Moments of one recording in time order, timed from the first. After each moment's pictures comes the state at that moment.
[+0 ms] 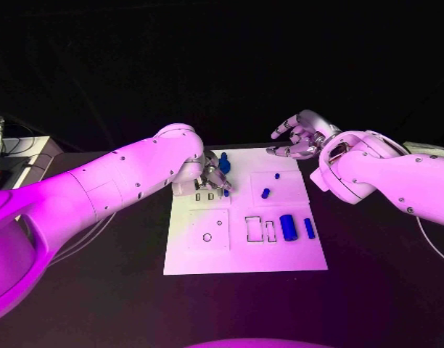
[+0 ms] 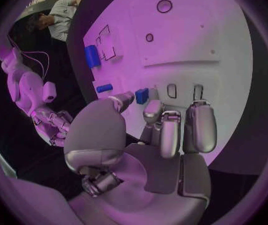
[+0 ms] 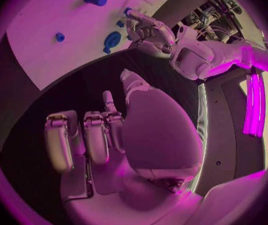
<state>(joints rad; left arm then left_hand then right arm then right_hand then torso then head) 1.27 -0.34 0.09 1.01 -1.05 0.38 -0.62 1.06 -0.17 0.54 0.29 0.05 0.80 0.10 0.68 0.63 1.26 0.03 1.25 1.06 1.47 -0.04 1.56 1.31 0.08 1.40 0.06 1.43 1.27 1.37 -0.78 -0.11 1.50 -1.07 -0.52 -0.26 1.43 -0.21 0.17 0.29 0.30 0.88 0.17 0.22 0.25 1.47 0.09 1.51 1.31 1.46 0.02 1.57 1.31 0.01 1.47 0.12 1.55 1.31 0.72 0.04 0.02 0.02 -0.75</state>
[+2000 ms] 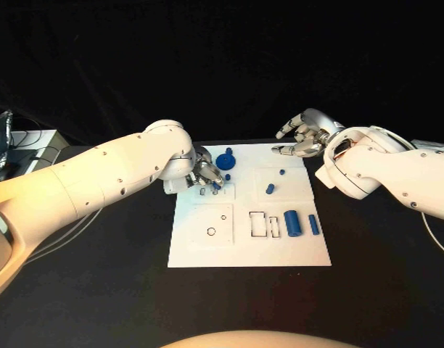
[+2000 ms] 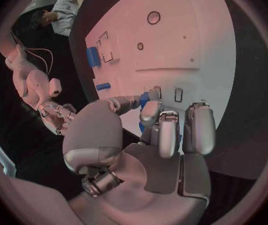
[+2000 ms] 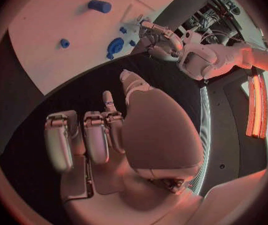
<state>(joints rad) 1.26 -0.44 0.07 1.10 -1.00 0.33 -0.62 0.99 -0.12 0.84 0.17 0.24 0.82 0.10 0.79 0.83 1.34 -0.04 1.24 1.06 1.46 -0.08 1.57 1.31 0.07 1.41 0.03 1.44 1.29 1.37 -0.78 -0.12 1.48 -1.07 -0.47 -0.28 1.43 -0.21 0.18 0.29 0.31 0.88 0.17 0.23 0.25 1.47 0.09 1.51 1.31 1.46 0.02 1.57 1.31 0.01 1.47 0.12 1.55 1.31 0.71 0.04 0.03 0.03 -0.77</state>
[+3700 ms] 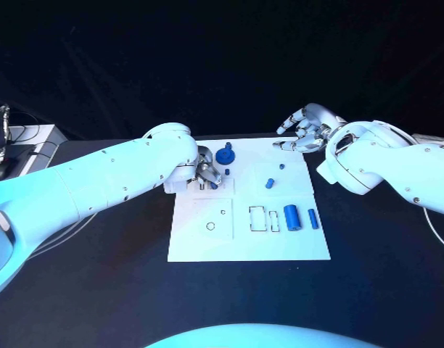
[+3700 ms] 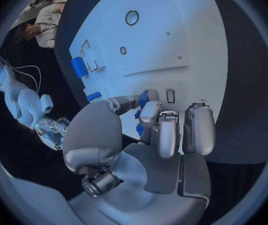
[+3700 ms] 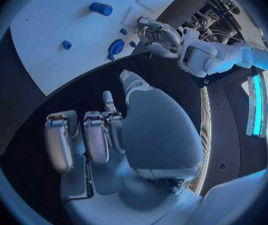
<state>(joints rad) 1.25 -0.44 0.03 1.14 -1.15 0.30 -0.62 0.98 -0.12 0.83 0.16 0.24 0.83 0.09 0.79 0.82 1.35 -0.03 1.25 1.06 1.47 -0.08 1.57 1.31 0.07 1.42 0.03 1.45 1.29 1.37 -0.79 -0.12 1.49 -1.07 -0.46 -0.28 1.43 -0.21 0.18 0.29 0.32 0.88 0.17 0.23 0.25 1.47 0.09 1.51 1.31 1.46 0.02 1.57 1.31 0.01 1.47 0.12 1.55 1.31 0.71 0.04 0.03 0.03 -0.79</state>
